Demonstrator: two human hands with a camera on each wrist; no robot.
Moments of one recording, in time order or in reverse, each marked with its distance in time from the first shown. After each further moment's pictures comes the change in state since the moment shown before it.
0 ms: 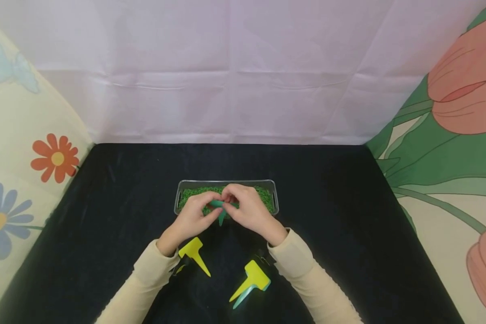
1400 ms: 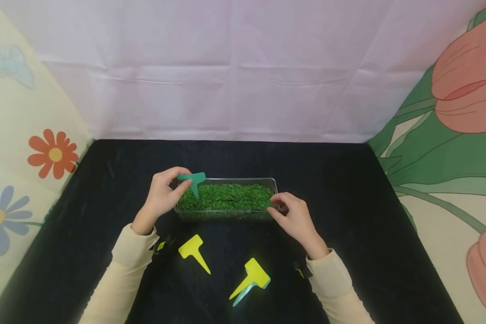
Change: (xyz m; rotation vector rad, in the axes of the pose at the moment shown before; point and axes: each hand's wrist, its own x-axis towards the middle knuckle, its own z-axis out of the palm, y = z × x) left_hand 0.004 -0.020 -0.059 0.116 0.230 -0.032; right_hand -0.077 0.048 -0.037 -0.170 0.167 0.182
